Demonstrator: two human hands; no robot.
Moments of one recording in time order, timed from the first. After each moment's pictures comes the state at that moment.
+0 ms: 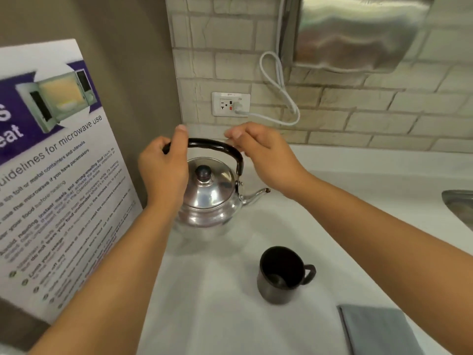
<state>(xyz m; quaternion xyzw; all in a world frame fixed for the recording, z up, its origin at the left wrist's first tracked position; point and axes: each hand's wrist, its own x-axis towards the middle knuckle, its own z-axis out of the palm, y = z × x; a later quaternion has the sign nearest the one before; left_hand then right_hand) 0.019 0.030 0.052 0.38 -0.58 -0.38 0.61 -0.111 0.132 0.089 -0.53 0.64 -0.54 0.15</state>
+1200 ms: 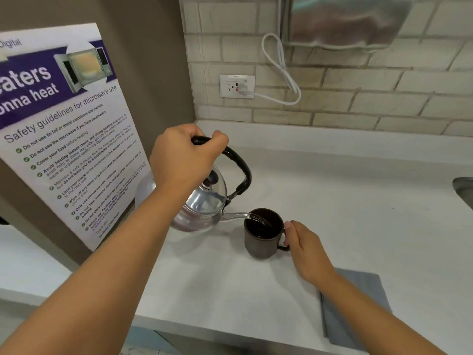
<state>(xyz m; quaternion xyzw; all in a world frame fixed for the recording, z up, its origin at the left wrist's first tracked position) 0.035 0.137 0.068 0.45 -0.71 -0.22 0.49 -0.129 0.298 -0.101 -0.45 0.76 -0.44 0.17</state>
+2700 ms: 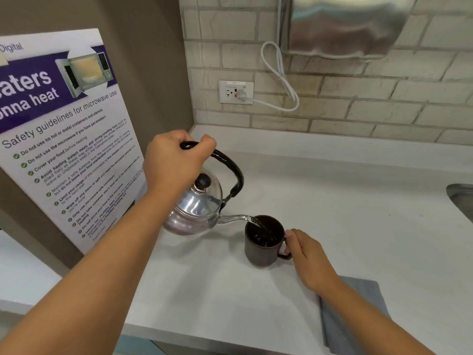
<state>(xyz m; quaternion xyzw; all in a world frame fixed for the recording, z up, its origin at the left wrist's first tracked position) 0.042 0.114 0.060 0.44 -0.70 -0.25 0.50 -0.132 0.305 -0.098 -0.46 0.75 -0.44 0.17</state>
